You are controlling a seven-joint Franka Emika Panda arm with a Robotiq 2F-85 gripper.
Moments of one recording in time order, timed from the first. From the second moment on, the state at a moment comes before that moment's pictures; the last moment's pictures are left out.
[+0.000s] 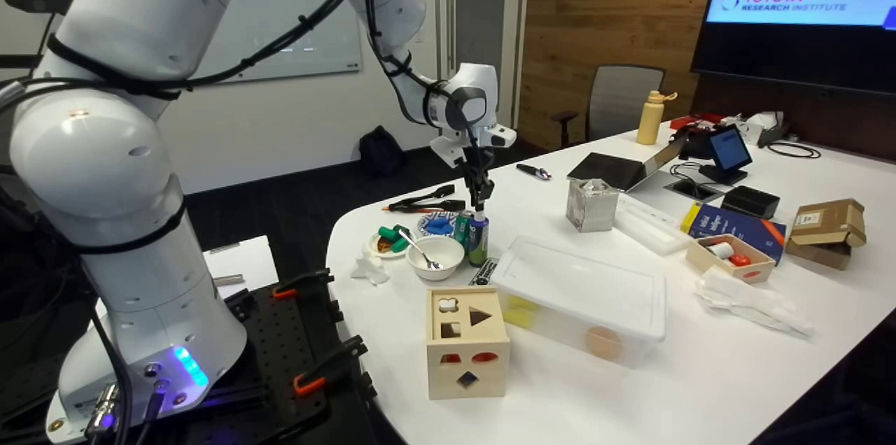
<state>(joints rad) 0.25 0.65 -0.02 -1.88 -0.03 2.55 0.42</state>
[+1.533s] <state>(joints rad) 0.27 0.69 -0.01 -1.81 -0.03 2.49 0.42</state>
